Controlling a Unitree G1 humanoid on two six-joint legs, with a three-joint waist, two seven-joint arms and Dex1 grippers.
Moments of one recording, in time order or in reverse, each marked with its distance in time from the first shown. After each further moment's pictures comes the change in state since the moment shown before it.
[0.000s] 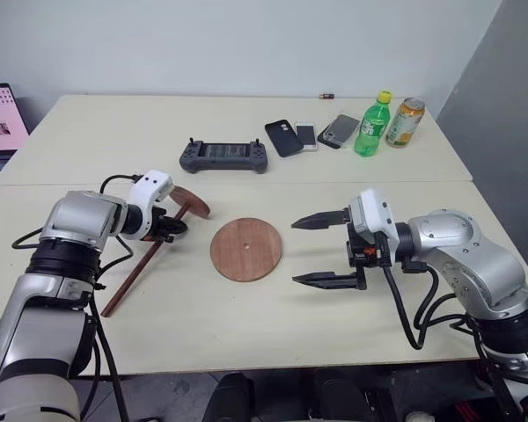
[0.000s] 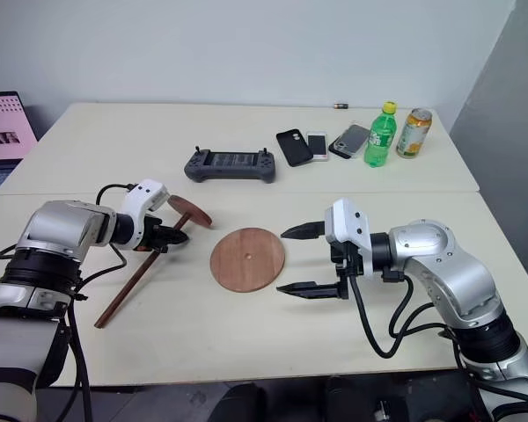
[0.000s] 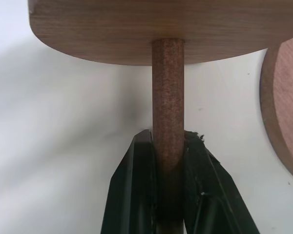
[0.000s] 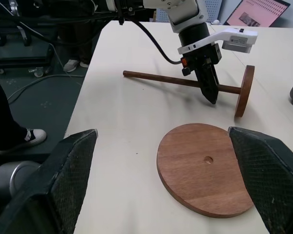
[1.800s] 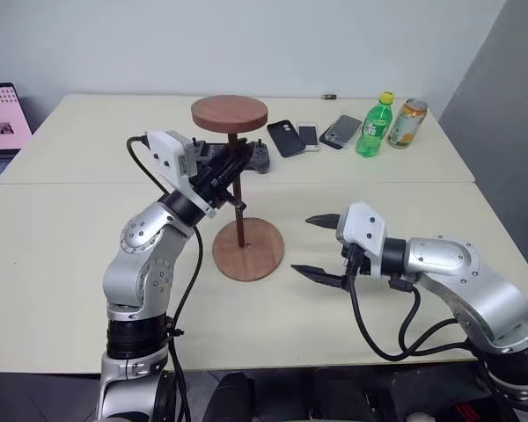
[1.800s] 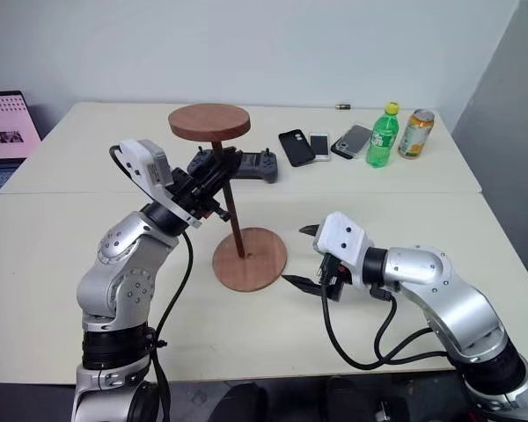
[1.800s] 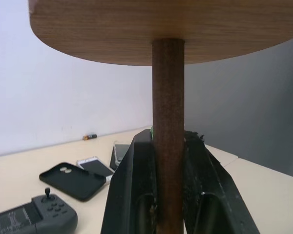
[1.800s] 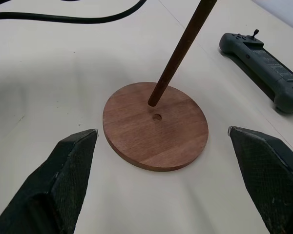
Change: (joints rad) left arm 0.387 -0.547 0.350 -0.731 -0.314 -0.616 0.389; right arm 0.167 -0.010 0.036 -0.236 -0.150 0.163 -0.377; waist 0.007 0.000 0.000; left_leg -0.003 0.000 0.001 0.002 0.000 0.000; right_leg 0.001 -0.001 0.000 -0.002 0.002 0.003
